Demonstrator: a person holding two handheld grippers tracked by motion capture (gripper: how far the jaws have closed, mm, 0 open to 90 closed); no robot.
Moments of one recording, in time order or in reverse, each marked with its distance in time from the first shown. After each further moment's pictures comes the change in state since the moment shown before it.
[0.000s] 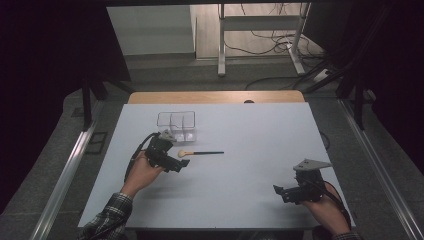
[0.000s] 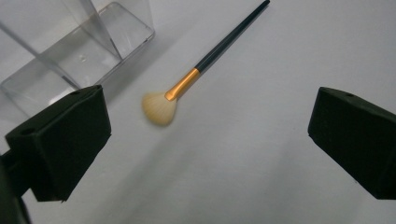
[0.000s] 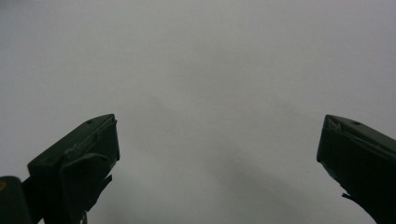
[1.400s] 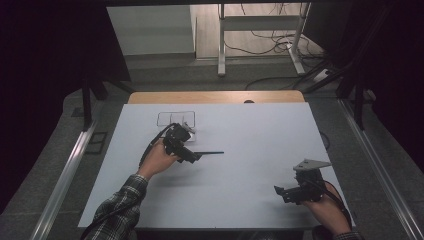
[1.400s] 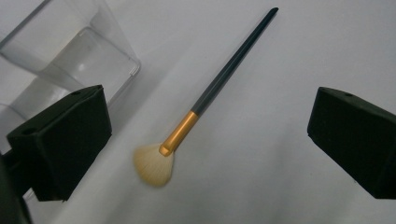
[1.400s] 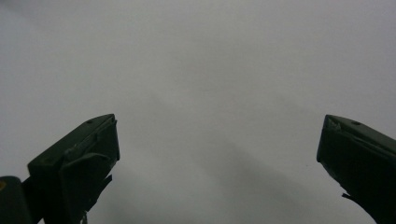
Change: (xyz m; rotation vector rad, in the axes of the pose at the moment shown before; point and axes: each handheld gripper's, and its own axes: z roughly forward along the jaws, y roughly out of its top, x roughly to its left) left arm -0.001 0.050 0.040 0.137 -0.012 0.069; right arm -0.003 -0.001 0.002 0.024 -0.001 -0.006
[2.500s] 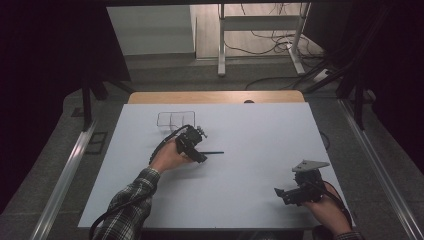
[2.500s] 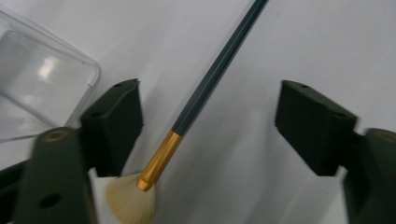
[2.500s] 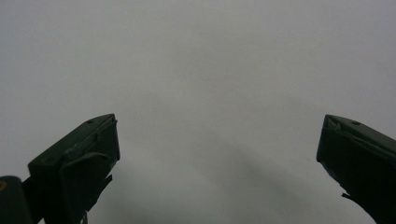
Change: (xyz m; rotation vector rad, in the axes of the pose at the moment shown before) left arm -0.004 0.017 0.038 0.180 -0.032 0.078; right arm 0.000 -0.002 0.002 0.038 0.004 -0.035
